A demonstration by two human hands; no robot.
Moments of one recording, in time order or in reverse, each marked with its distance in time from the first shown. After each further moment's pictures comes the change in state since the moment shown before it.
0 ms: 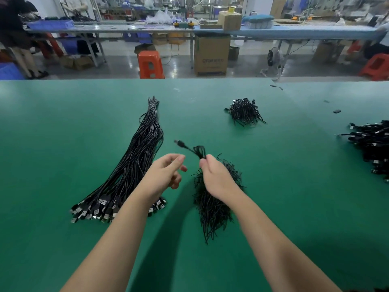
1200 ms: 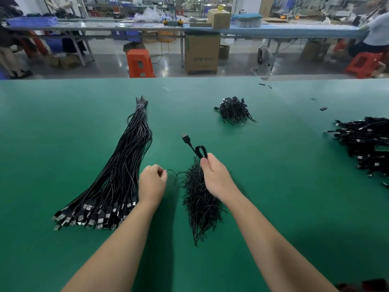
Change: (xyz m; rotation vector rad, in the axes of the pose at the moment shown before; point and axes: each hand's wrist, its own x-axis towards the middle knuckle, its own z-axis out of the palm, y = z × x) left_hand 0.053 -0.076 0.006 0.858 0.510 0.146; right_hand -0.003 0.022 -0.017 0.139 0.052 0.068
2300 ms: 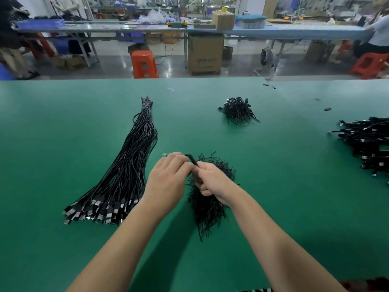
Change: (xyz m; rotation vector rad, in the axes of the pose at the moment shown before) left_hand -0.054 0.062 -0.077 0.146 0.218 0.948; right_hand -0.002 -0.009 0.017 0.479 -0.353 0.176
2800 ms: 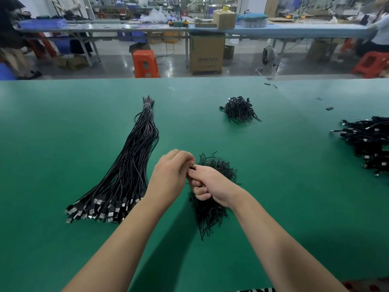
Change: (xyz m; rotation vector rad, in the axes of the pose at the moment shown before) left_hand 0.013 0.006 -0.006 -0.369 -0.074 -0.391; right_hand -0.013 -0.004 0.002 0.164 -0.231 0.010
